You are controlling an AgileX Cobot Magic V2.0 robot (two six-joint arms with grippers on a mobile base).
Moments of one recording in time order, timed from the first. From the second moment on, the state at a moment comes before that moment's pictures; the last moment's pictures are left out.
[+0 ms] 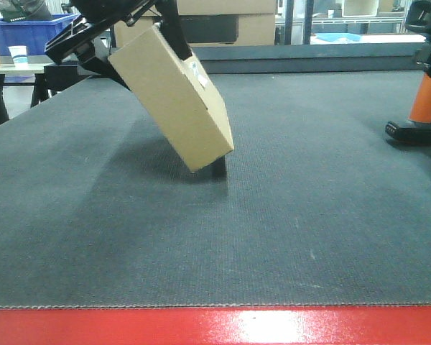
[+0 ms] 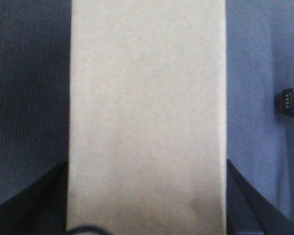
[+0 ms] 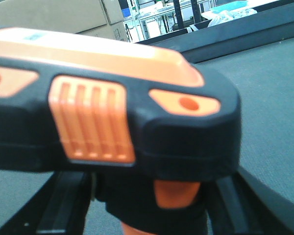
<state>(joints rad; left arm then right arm) -0.37 1.81 -1.55 -0.32 0.76 -0.37 -0.25 1.92 -0.82 -0.17 -1.01 0.39</state>
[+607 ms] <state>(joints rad) -0.37 1.81 -1.55 -0.32 0.76 -0.37 -0.25 1.92 -0.81 -0.22 -0.99 0.39</state>
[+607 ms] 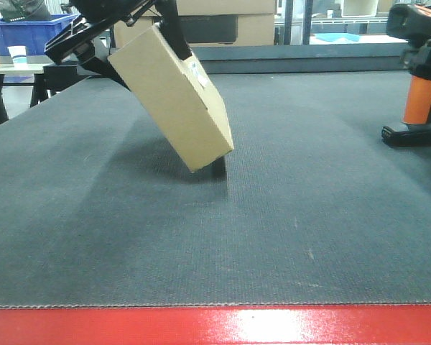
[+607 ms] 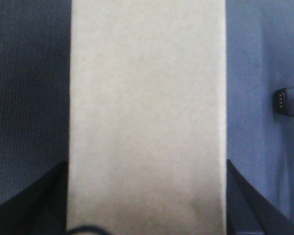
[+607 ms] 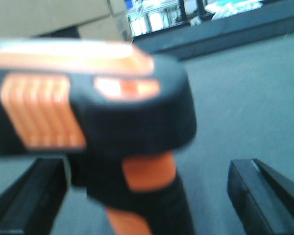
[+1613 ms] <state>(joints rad) -0.19 1.81 -1.62 0.16 0.99 -0.32 -0.25 1.19 -0.48 -0.34 -0.43 0.36</state>
